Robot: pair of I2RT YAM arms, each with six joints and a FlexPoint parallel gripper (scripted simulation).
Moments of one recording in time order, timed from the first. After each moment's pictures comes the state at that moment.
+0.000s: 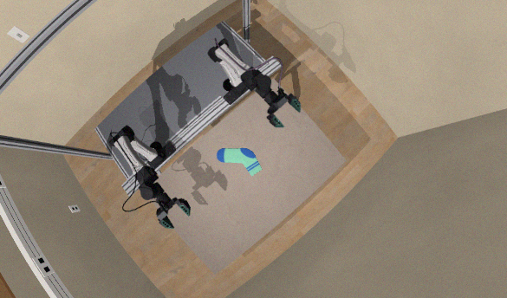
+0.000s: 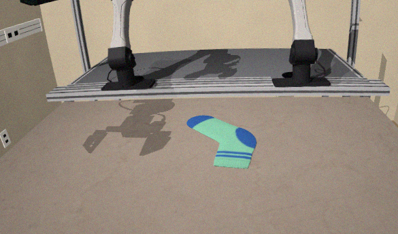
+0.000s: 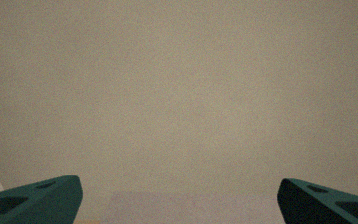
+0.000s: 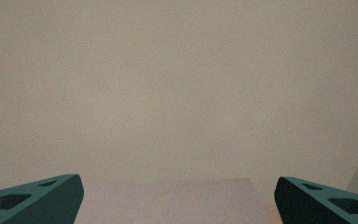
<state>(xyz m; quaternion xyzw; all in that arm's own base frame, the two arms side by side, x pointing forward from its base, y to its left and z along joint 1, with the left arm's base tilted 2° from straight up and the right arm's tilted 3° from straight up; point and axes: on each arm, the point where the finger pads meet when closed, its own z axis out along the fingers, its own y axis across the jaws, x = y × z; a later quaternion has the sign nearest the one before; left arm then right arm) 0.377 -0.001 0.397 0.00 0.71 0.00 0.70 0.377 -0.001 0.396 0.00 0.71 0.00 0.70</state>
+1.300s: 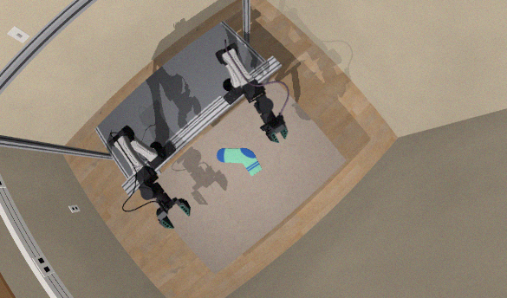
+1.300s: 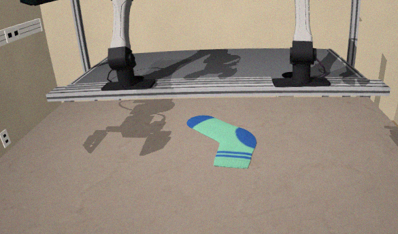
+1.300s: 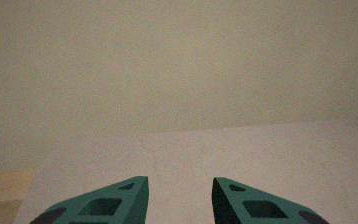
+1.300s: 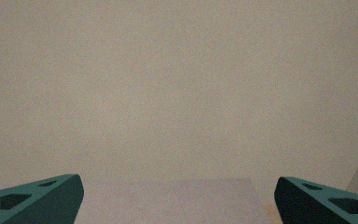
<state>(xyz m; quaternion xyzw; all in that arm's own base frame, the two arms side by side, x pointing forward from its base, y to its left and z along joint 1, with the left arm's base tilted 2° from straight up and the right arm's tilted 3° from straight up) 0.410 -0.083 0.331 0.06 0.81 -0.07 0.58 0.377 -0.001 0.396 0.00 0.71 0.00 0.70</state>
